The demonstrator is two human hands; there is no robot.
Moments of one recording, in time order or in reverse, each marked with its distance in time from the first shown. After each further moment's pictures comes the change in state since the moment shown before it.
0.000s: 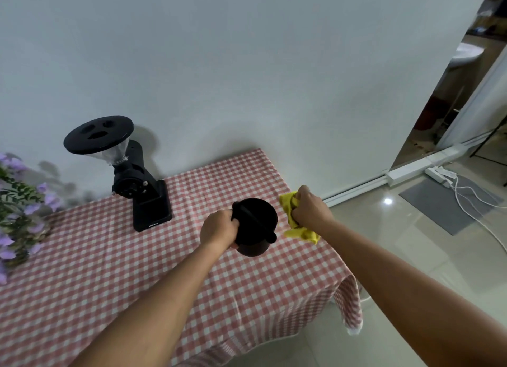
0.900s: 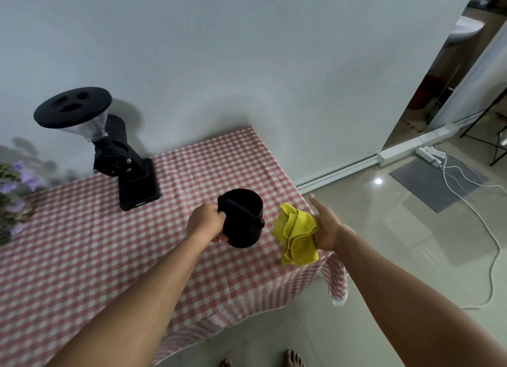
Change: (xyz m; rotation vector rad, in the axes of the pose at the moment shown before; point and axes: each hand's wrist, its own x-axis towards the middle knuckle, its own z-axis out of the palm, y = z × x) left_hand -0.009 -0.024 0.024 -0.085 -0.084 -0.154; right_hand -0.014 0.104 0.049 1.344 -0.459 0.565
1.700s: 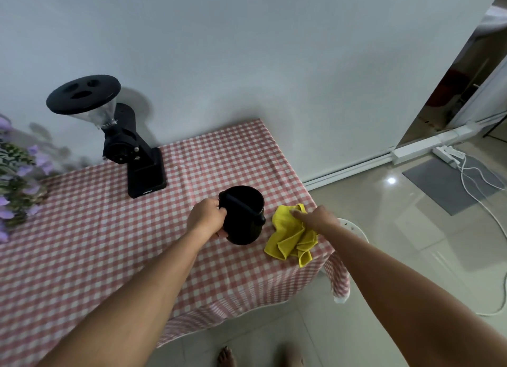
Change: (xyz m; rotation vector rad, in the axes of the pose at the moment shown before) left_hand -0.012 -0.005 0.002 -0.009 0.021 -0.041; right_hand 0.017 0.000 0.010 -1.190 0.486 -0.132
